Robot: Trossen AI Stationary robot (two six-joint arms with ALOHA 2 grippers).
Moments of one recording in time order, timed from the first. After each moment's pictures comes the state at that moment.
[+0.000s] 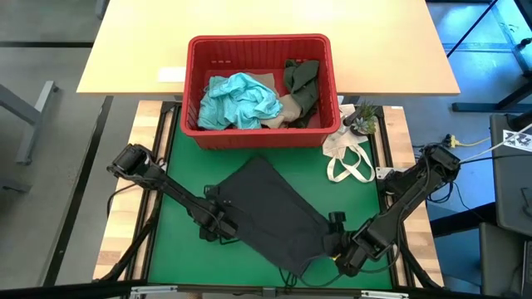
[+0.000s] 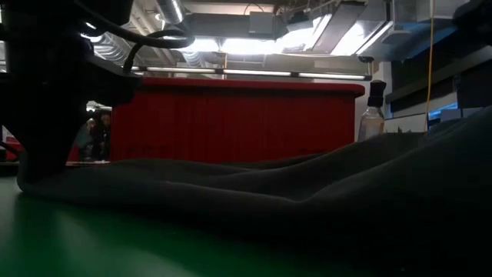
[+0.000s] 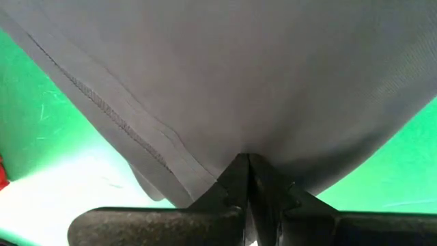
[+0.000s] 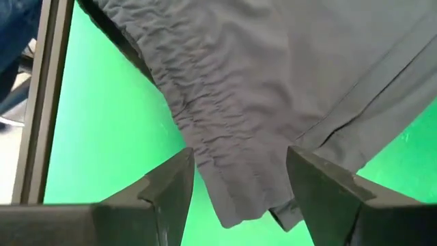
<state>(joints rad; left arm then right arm) -0.50 1.83 1.11 -1.05 -0.25 -0.55 0.81 1.61 1.14 -0.79 0.28 0.63</state>
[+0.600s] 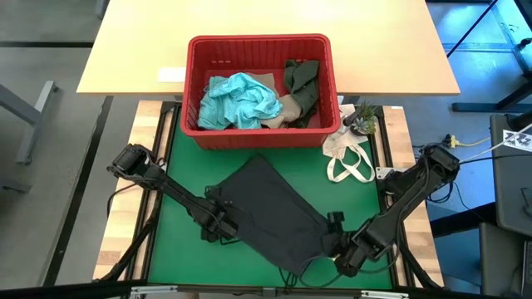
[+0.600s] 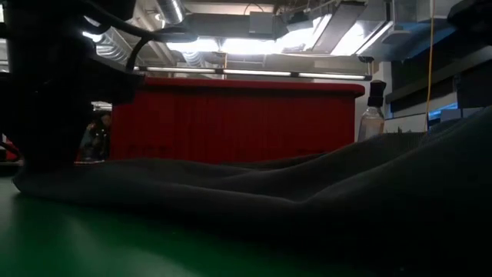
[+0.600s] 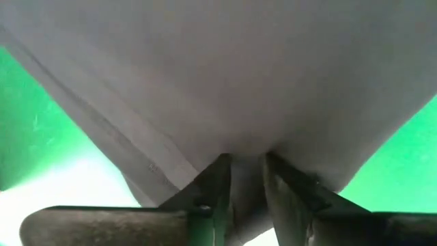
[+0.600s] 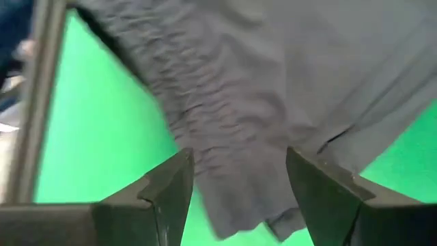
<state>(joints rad) -0.50 1.83 1.11 -1.01 -0.24 -0.55 0.81 1.63 1.14 -0.78 0.35 0.62</state>
